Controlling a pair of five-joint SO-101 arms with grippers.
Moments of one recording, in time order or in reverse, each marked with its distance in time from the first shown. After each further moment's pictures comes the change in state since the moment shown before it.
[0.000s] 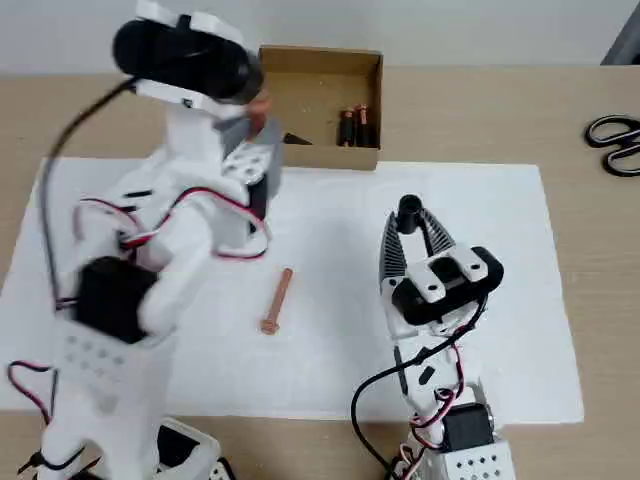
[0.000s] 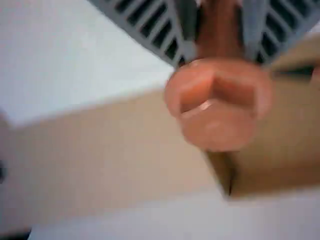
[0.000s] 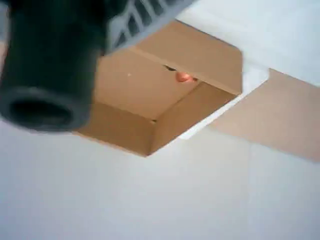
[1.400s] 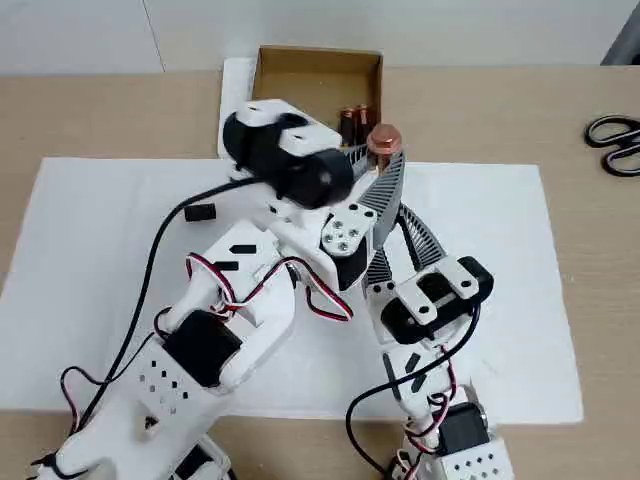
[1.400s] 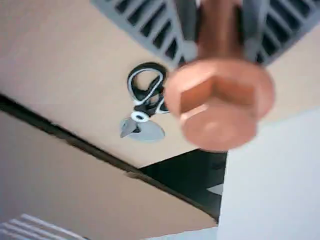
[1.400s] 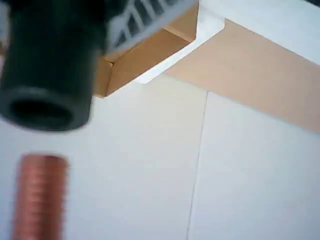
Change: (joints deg) left arm 18.8 -10.3 28.6 -34.5 6.4; right arm -4.7 -0.2 0.0 -6.0 0.0
